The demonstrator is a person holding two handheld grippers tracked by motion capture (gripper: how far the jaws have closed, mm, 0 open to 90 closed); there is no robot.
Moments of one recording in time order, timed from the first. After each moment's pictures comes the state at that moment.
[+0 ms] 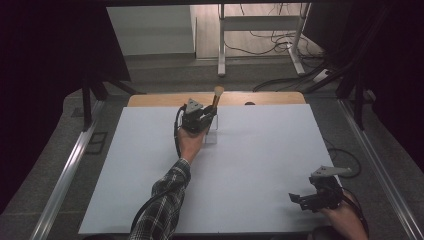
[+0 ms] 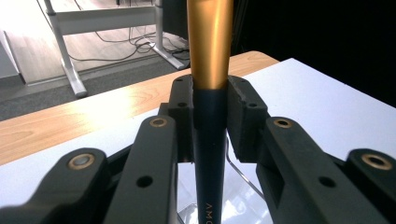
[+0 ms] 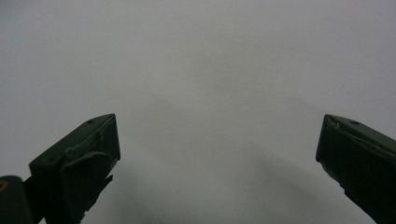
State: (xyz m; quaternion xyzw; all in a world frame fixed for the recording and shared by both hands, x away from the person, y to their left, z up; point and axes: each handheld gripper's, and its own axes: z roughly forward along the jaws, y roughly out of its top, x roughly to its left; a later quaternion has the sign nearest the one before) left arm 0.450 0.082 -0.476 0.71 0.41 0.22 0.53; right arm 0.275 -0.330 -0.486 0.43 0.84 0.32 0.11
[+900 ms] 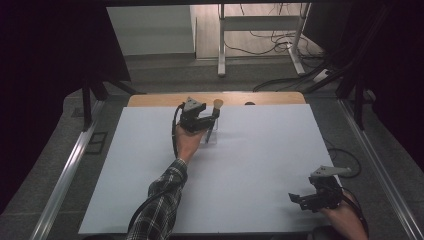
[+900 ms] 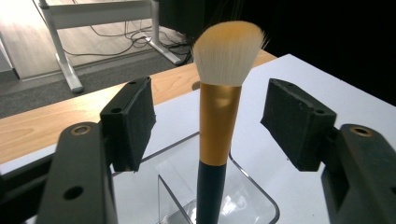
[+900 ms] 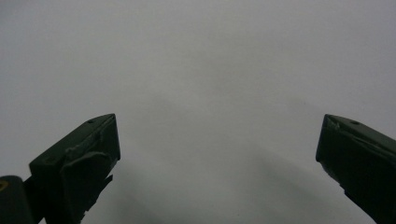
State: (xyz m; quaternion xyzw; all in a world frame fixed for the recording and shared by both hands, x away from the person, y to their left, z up) left arm 0.452 0.088 -0.469 0.72 0.41 0.20 0.52; right arm 0.275 -0.330 -0.486 0.42 0.84 0.32 0.11
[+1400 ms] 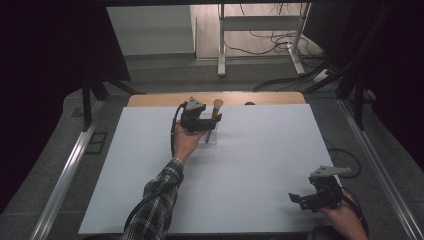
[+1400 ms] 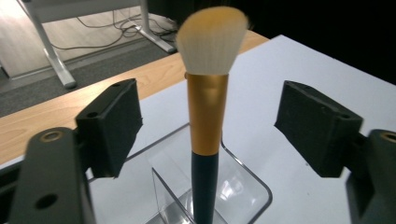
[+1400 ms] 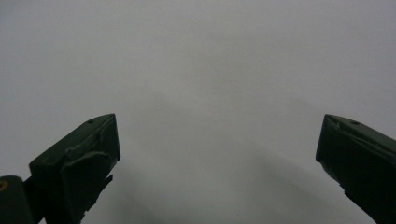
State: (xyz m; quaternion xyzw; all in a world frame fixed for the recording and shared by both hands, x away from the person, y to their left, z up) left arm 0.451 0.087 -0.466 0.75 0.38 0.19 0.50; right arm 0.276 -0.330 -0.486 0.42 0.84 0.32 0.11
